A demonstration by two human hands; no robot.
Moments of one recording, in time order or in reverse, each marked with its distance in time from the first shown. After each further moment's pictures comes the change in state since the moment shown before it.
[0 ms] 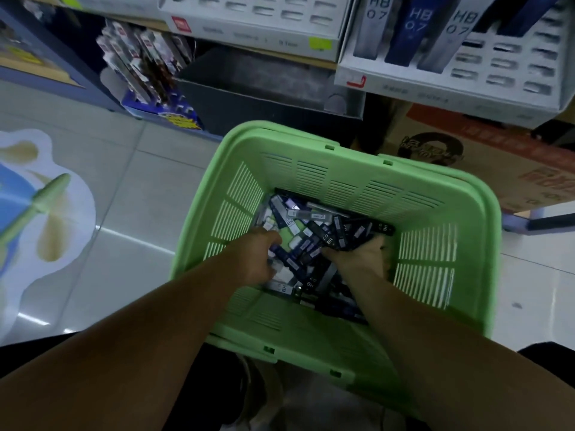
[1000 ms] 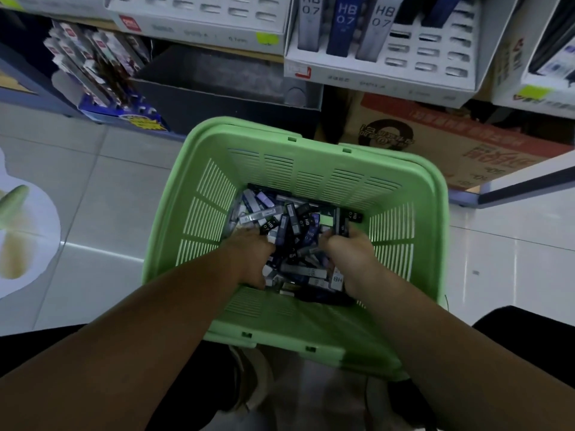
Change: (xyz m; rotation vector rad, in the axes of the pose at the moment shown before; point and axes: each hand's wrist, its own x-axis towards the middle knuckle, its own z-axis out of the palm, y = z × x) left_hand 0.032 0.025 0.021 0.696 -0.283 0.221; right_hand -0.054 -0.001 -0.055 0.463 -0.269 -0.056
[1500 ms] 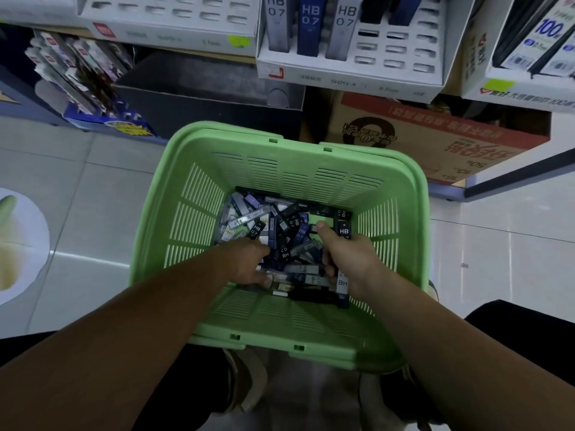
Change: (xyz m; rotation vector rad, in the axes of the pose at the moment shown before) left_hand 0.008 0.003 0.010 -0.211 -0.048 0.040; right_hand -0.013 0.006 -0.026 0.040 -0.035 0.030
